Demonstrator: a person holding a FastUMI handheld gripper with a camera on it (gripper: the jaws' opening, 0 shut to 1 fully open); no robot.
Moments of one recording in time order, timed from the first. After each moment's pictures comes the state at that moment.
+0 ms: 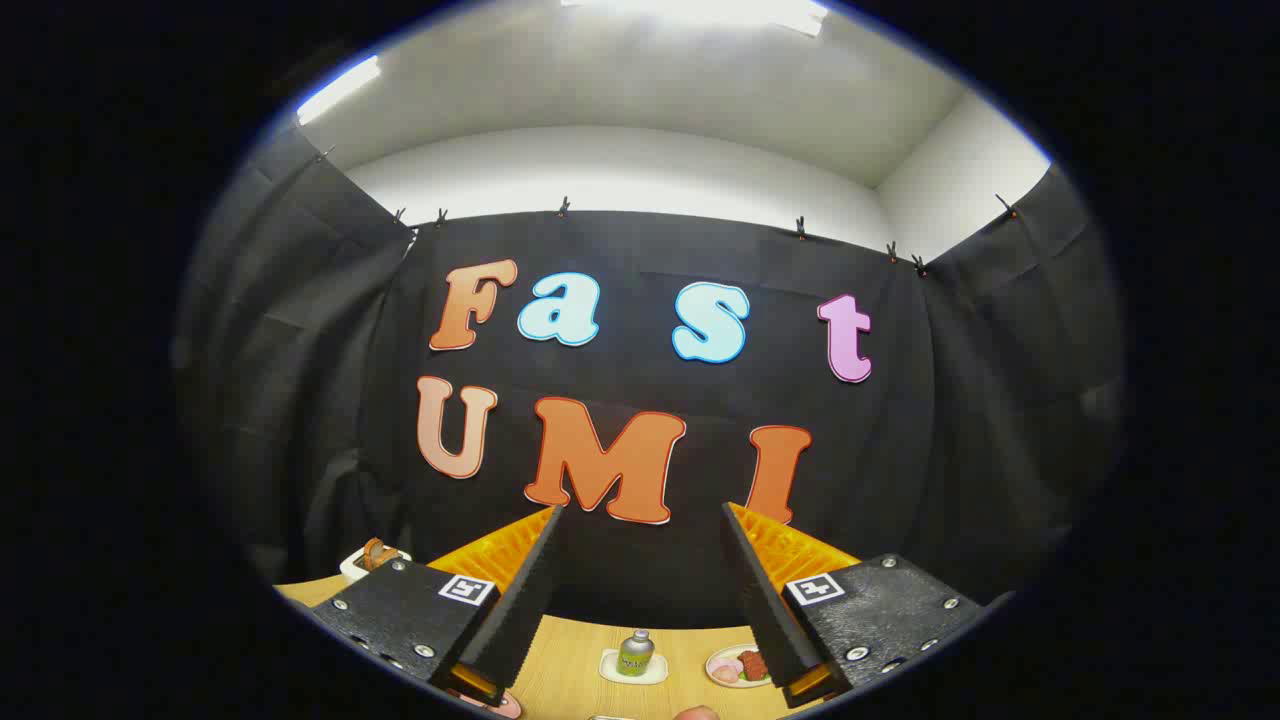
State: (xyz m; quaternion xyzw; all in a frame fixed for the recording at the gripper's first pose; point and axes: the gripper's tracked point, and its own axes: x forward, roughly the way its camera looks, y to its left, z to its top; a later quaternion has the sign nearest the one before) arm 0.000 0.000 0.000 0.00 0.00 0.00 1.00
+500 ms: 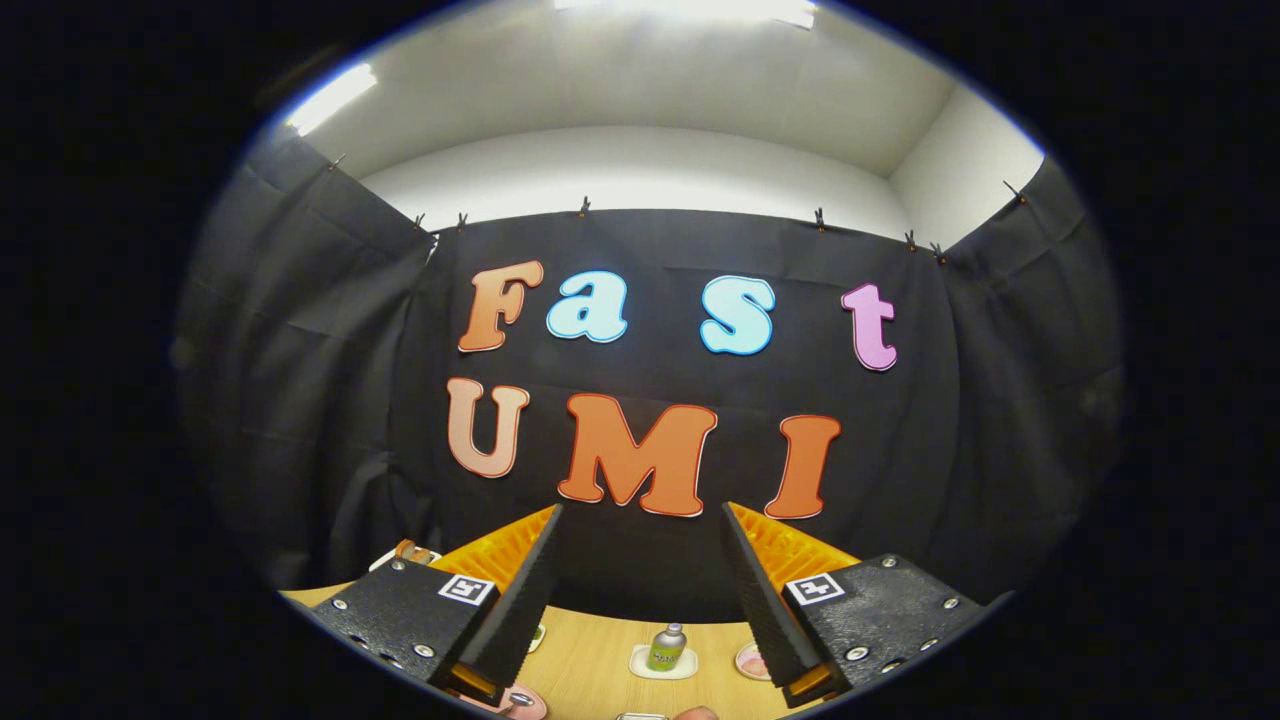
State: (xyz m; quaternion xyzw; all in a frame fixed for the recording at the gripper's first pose) arm -0.013 0.027 -0.010 0.02 0.00 0.03 1.00
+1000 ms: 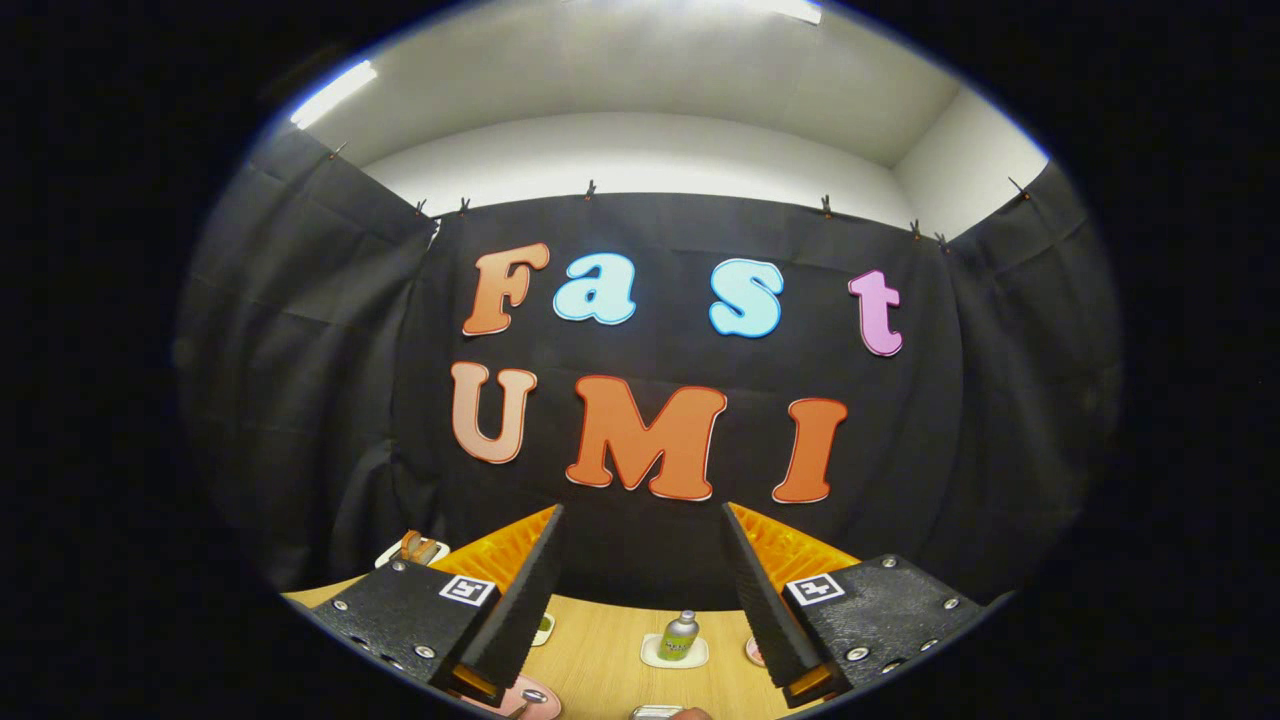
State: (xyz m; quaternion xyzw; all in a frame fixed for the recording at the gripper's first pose) arm -0.013 0.064 -0.036 0.02 0.05 0.05 1.00
